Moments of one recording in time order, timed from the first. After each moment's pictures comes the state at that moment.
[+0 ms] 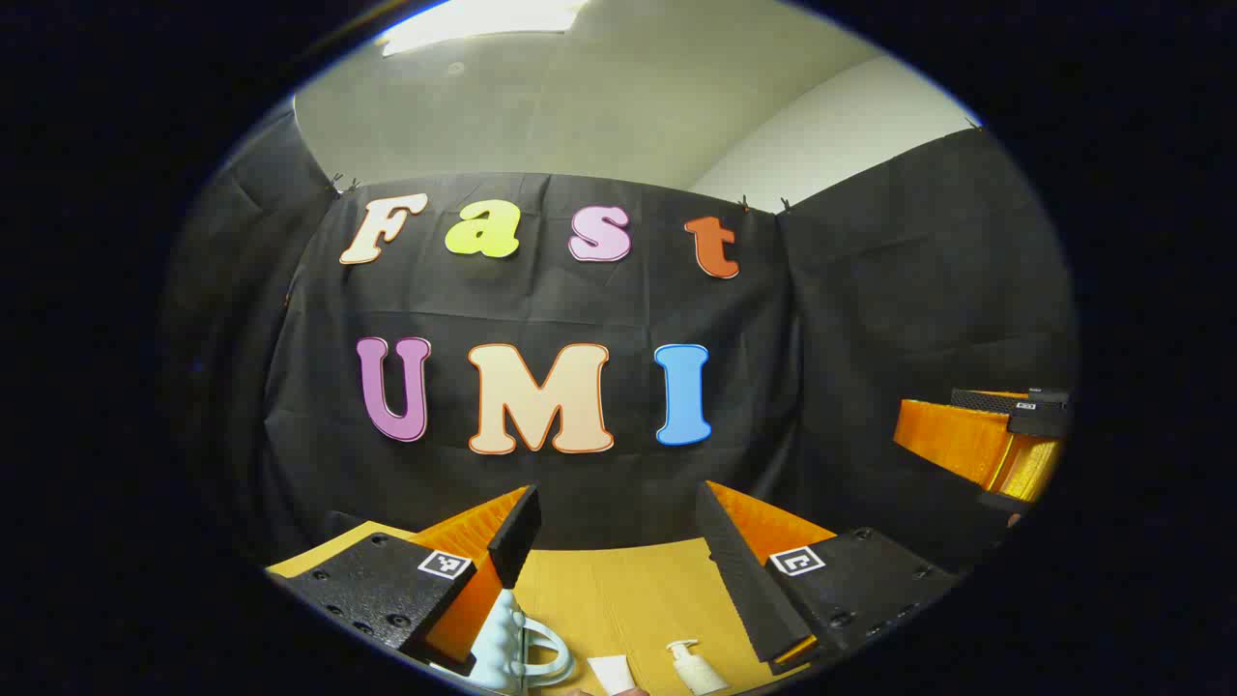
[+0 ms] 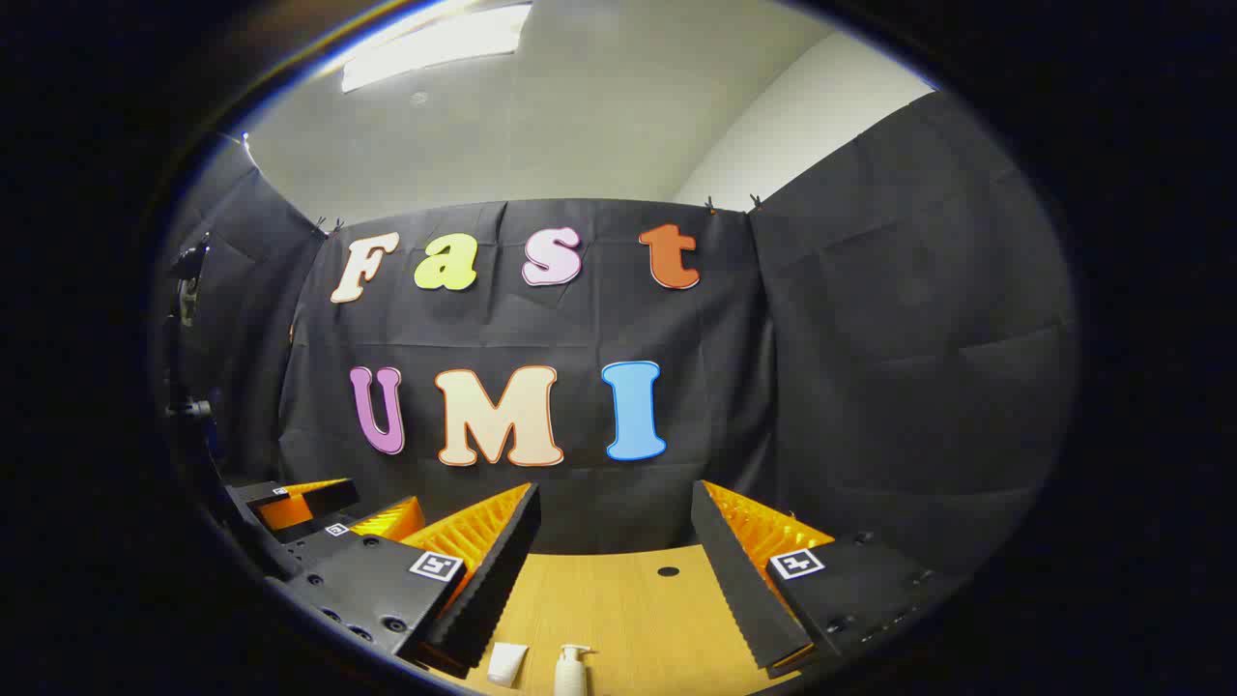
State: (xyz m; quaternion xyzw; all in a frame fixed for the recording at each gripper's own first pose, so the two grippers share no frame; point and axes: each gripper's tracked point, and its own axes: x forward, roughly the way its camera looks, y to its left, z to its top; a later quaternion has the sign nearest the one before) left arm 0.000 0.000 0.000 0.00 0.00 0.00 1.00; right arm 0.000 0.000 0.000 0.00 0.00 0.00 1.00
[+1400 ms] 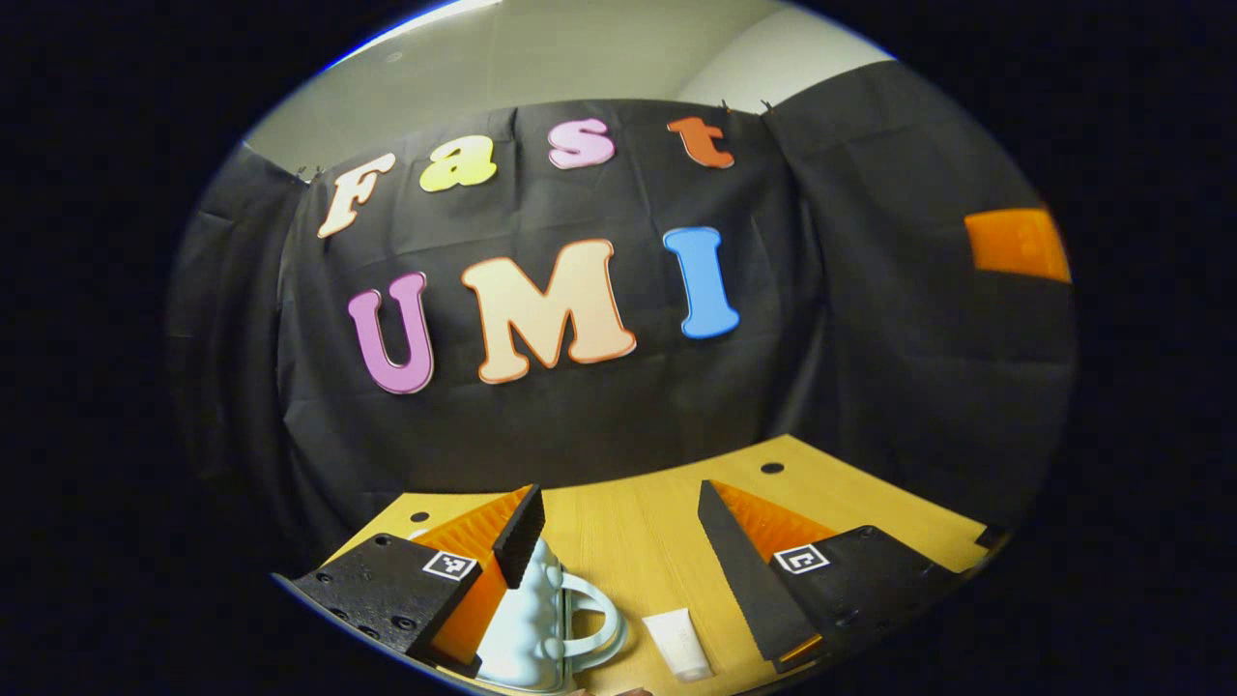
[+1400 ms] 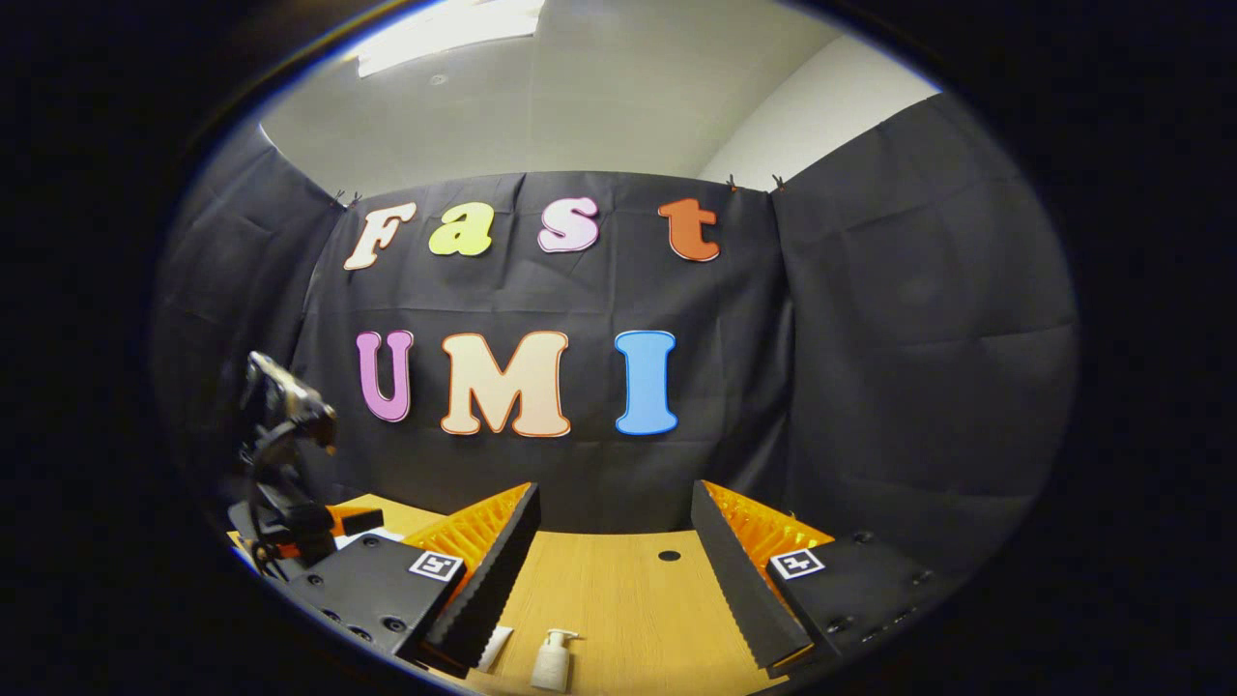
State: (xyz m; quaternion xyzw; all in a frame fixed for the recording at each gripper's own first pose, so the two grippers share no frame) left arm 0.030 0.029 -0.154 0.08 0.16 0.02 0.98; right arm 0.019 -0.004 -0.049 -0.02 0.04 0.02 1.00
